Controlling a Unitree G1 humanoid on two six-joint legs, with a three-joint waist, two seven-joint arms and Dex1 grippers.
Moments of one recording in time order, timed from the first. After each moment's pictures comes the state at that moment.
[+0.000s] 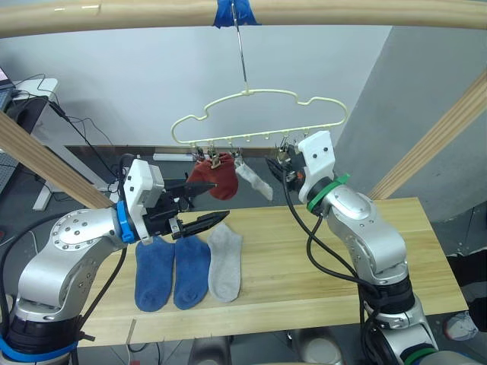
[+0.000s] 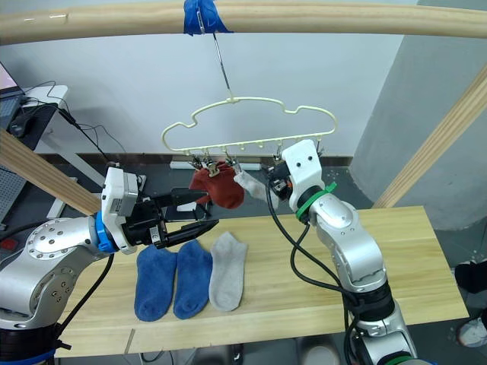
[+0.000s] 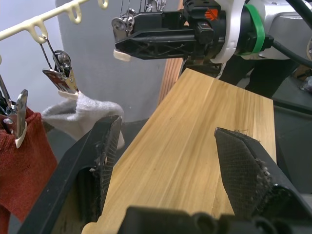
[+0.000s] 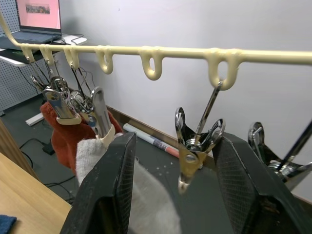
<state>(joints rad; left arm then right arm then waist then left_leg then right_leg) -0.16 0.77 0.17 -0.46 -0.63 0.47 -0.93 -0.50 -0.15 0.18 -0.40 0.14 0.72 0.24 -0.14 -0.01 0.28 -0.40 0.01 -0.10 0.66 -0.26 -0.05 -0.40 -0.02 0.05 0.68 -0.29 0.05</state>
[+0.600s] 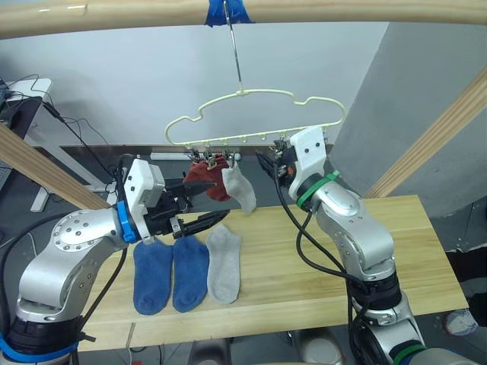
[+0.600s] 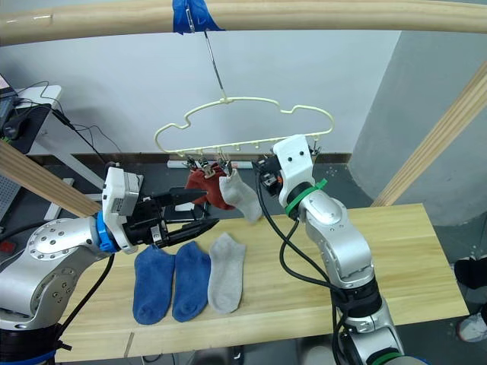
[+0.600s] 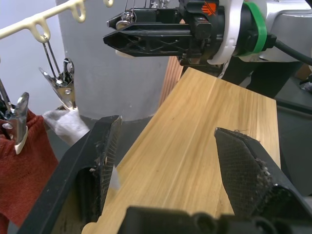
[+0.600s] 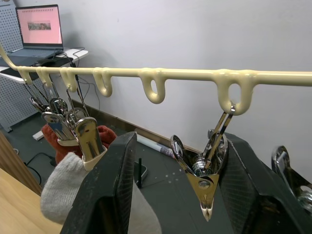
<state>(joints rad) -0.16 0.77 0.16 -0.47 -0.63 0.47 -0.90 -0.54 -0.06 0.19 -0.37 0.14 0.71 0.21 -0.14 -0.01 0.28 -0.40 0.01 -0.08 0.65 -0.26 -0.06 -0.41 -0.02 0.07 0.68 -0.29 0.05</state>
